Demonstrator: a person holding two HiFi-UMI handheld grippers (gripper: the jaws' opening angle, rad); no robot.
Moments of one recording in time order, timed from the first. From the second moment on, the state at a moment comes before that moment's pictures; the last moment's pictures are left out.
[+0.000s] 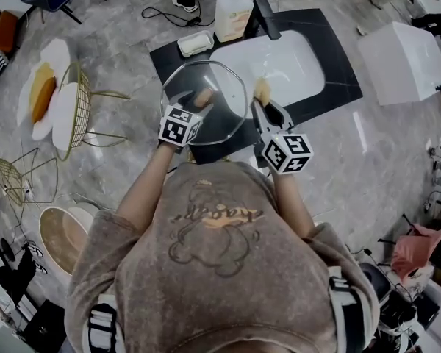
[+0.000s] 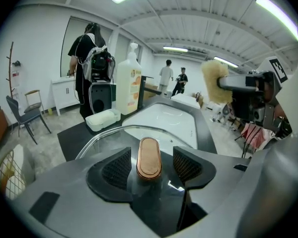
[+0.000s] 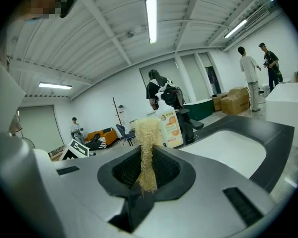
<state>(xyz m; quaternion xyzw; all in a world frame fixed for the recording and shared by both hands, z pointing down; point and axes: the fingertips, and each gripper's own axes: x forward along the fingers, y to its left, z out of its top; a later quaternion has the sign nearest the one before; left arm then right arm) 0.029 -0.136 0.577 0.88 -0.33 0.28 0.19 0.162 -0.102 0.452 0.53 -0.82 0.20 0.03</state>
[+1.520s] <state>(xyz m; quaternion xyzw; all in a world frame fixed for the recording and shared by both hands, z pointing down) 0.028 -0.146 0.606 0.84 -0.39 0.29 0.23 -0.005 -0.210 0.507 0.19 -0.95 0.13 0.23</state>
